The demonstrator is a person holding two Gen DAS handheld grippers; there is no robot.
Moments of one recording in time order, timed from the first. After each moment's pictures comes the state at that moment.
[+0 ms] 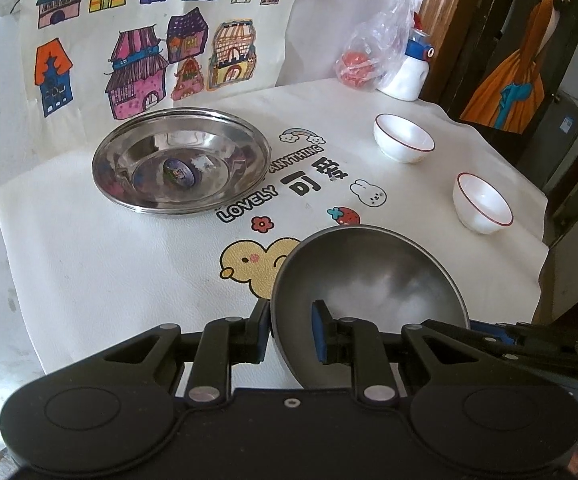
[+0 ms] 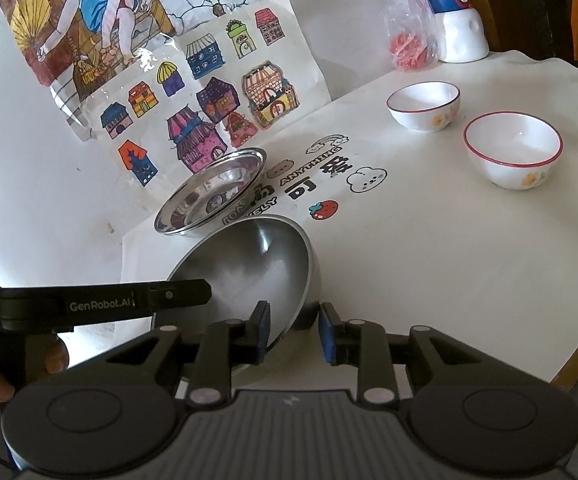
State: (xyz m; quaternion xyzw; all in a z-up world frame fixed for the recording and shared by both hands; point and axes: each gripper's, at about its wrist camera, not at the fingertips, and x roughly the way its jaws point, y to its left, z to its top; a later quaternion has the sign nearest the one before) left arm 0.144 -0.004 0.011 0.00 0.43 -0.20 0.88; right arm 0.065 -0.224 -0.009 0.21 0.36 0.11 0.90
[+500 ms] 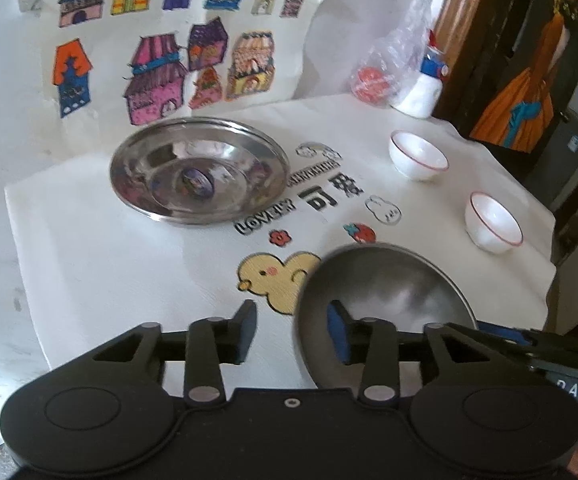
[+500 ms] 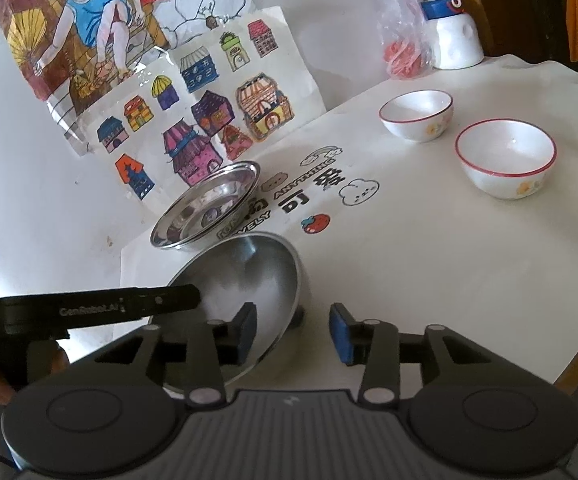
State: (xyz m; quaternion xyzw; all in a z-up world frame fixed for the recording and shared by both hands) left arm 0.149 0.006 0.012 -0.01 0.41 -0.18 0.89; right arm 0.067 -0.234 -0.010 0.22 0.34 0.10 0.91
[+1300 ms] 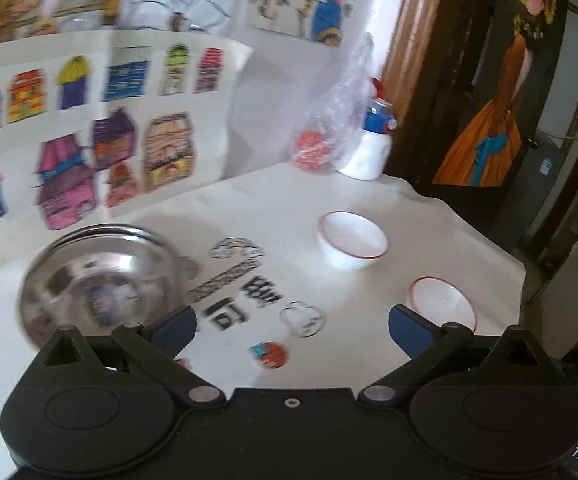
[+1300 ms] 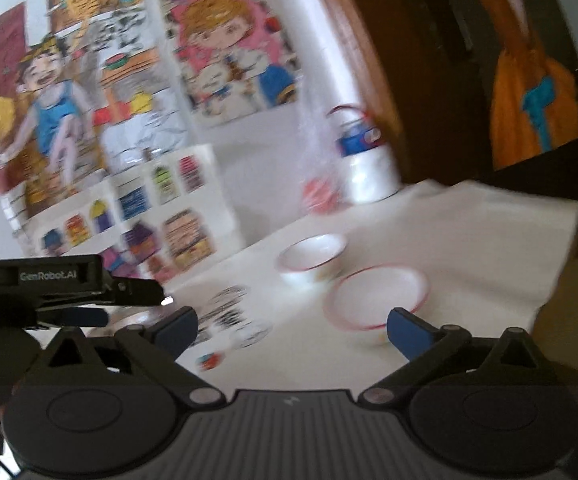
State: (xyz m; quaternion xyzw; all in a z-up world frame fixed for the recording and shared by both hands) left arm 0.190 -0.087 0.048 -0.01 0.34 -0.23 0.91; right arm 0.049 -0.306 0.006 0.19 0.17 -0.03 0.96
